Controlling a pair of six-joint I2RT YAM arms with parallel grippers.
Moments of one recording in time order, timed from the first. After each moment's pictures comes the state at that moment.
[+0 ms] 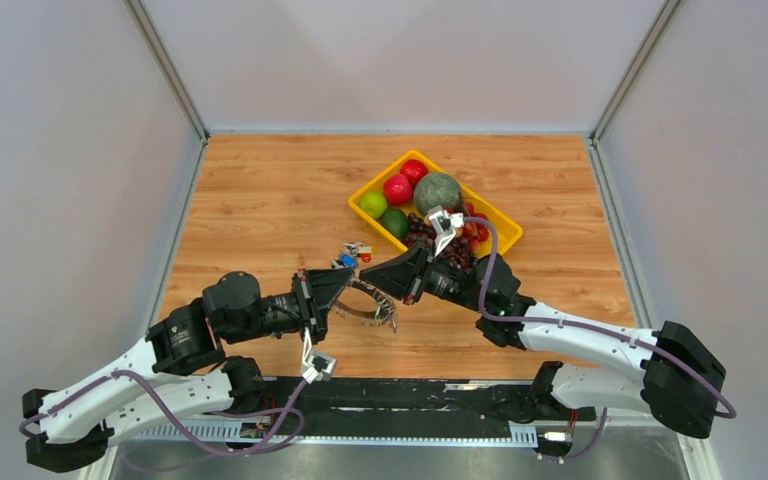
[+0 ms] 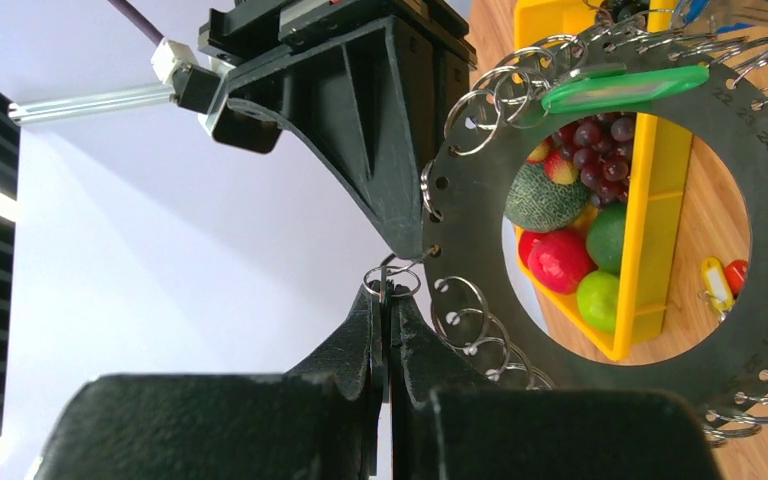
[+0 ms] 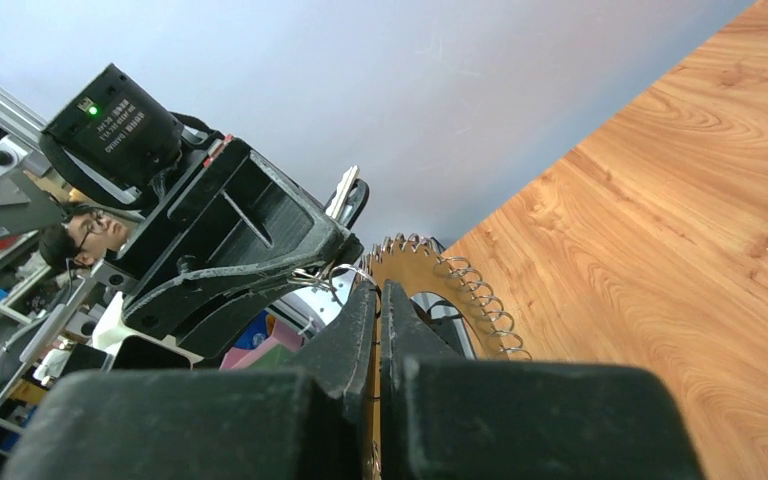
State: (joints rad) left arm -1.09 0.56 0.81 -0.48 0.15 1.65; right arm 0.99 1.14 0.59 0.82 -0.26 0.84
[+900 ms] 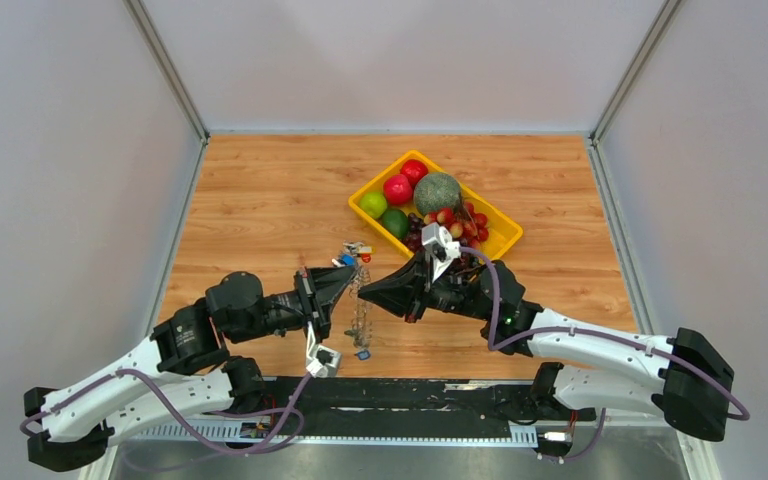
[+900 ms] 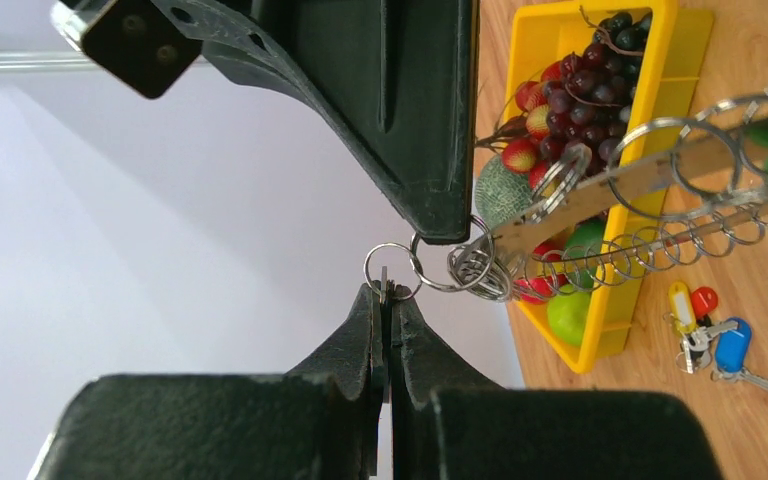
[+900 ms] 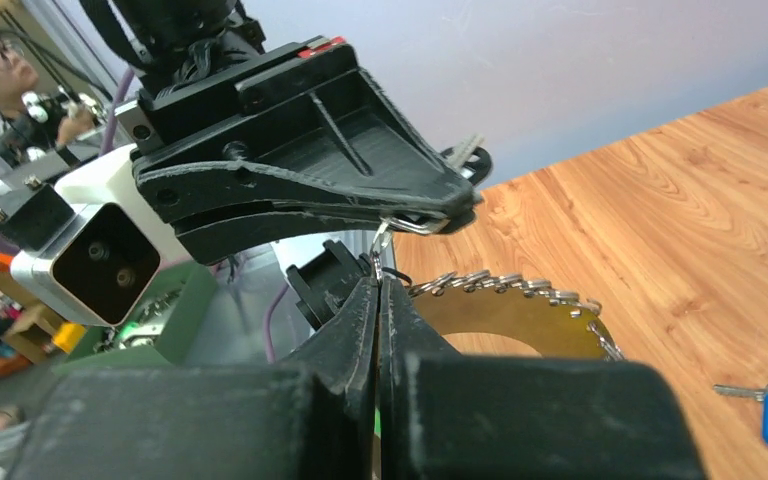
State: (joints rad) left arm -1.09 0.56 0.79 -0.42 0.13 1.53; right arm 1.06 1.06 0.58 0.76 -0.34 0.50
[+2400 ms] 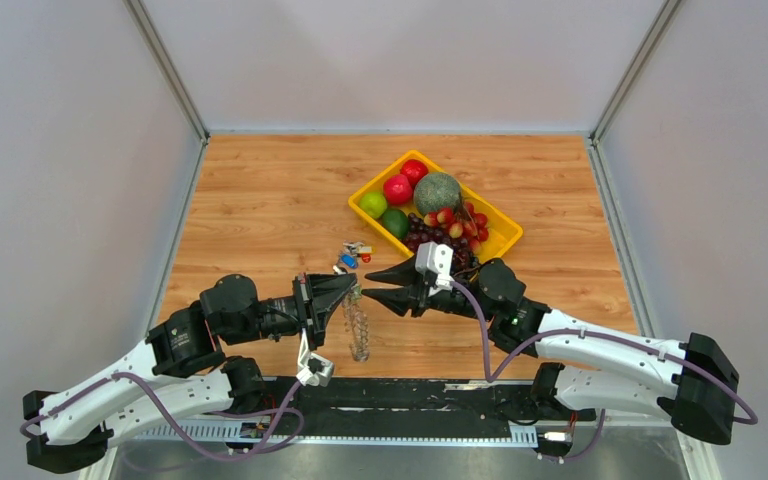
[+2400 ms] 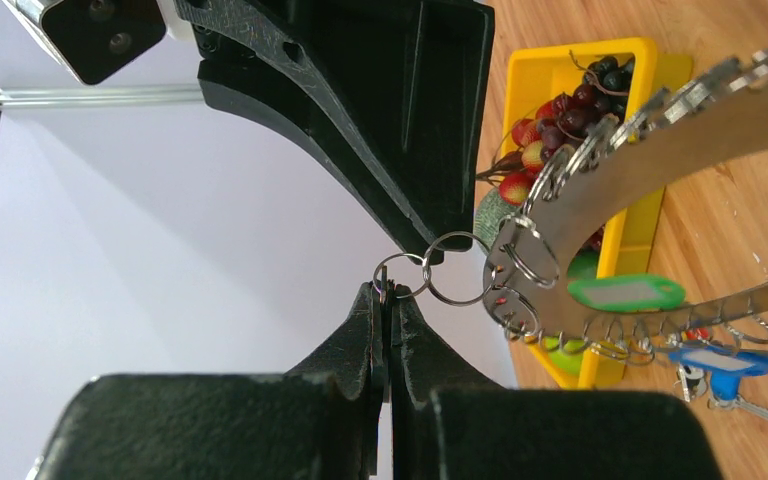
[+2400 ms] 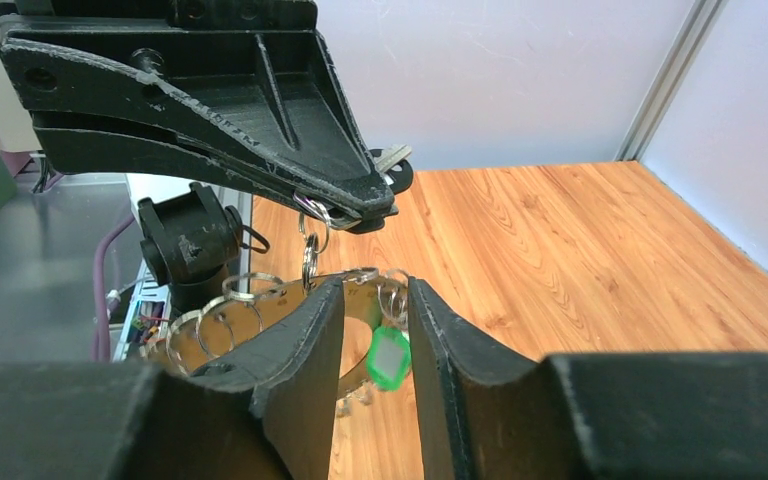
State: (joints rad) left arm -1.09 0.53 0.78 -0.44 0.21 1.53; right arm 1.09 1.02 0.63 0.57 -0.29 -0.03
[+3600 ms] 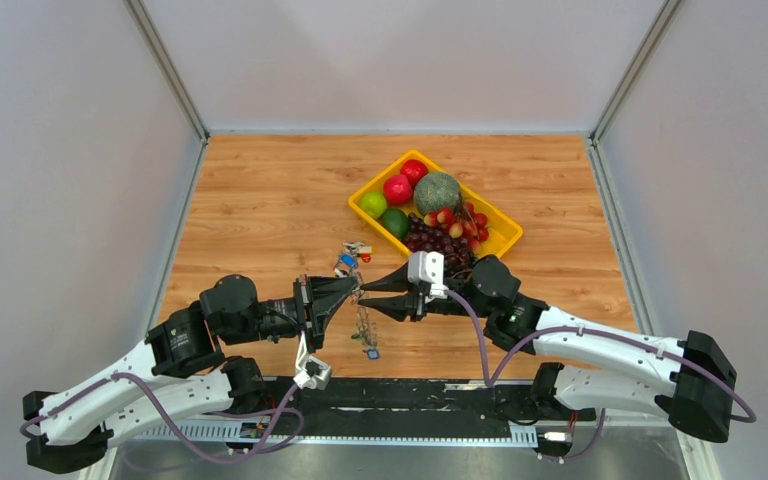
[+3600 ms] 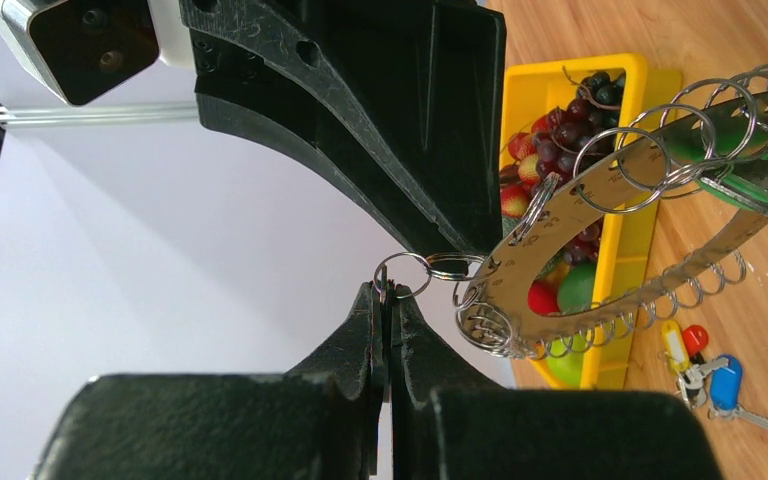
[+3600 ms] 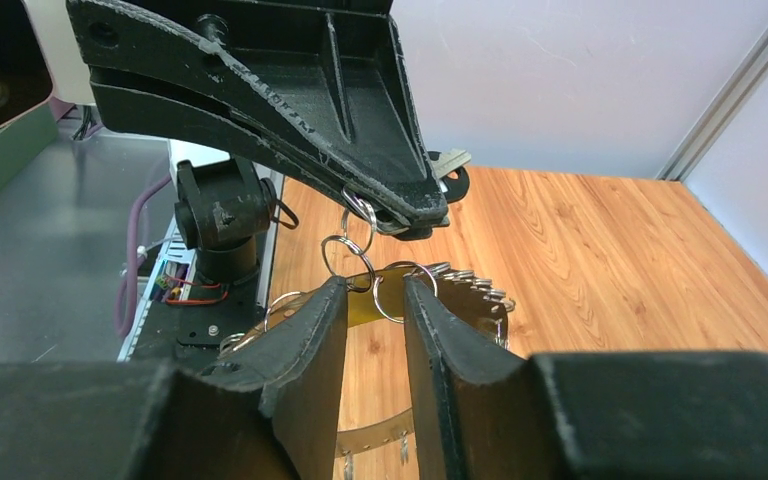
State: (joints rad) left arm -1.09 0.53 0.78 -0.45 0.24 1.53; right arm 1.09 1.04 0.66 0.52 -0.42 -0.10
